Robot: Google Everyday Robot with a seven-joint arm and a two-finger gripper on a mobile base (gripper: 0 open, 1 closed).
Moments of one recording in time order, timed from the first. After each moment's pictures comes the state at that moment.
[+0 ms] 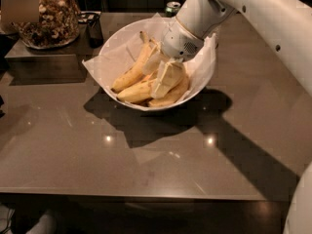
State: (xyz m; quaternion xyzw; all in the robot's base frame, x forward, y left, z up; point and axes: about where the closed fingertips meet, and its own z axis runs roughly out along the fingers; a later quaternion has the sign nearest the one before) arm 0.567 -0.005 0.893 -0.76 0.58 0.21 0.21
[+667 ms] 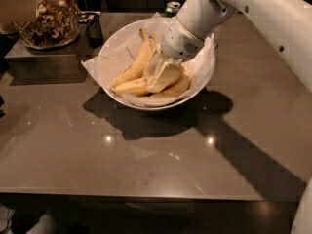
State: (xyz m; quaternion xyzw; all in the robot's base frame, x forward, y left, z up) arm 0.565 -0.007 0.897 -0.76 0.58 0.20 0.22
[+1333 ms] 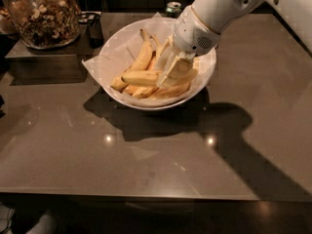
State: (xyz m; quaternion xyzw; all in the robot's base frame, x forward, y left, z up) arm 0.554 -0.024 0.925 -0.74 0.60 0.17 0.25
